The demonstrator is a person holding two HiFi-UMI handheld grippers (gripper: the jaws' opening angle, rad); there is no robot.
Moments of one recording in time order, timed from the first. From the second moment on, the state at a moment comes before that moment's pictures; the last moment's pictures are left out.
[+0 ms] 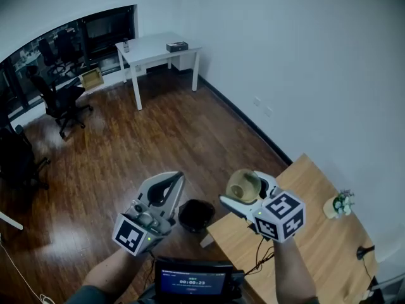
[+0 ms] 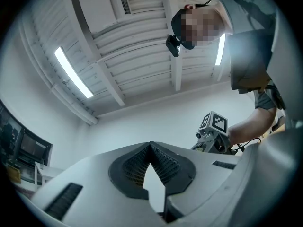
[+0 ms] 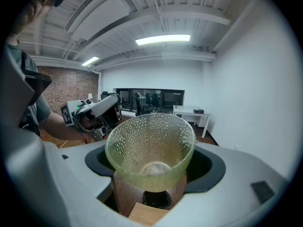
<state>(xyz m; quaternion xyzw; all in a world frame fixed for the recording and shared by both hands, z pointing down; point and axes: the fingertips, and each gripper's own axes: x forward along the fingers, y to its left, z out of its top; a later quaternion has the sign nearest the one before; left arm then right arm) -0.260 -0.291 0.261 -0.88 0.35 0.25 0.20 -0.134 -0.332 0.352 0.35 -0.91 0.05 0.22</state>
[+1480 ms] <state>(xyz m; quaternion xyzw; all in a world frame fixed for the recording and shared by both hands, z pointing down) -0.257 -0.402 0.272 -0.90 0.33 0.24 0.15 -0.083 -0.463 0.399 0.41 -0.77 -0.06 0.48</state>
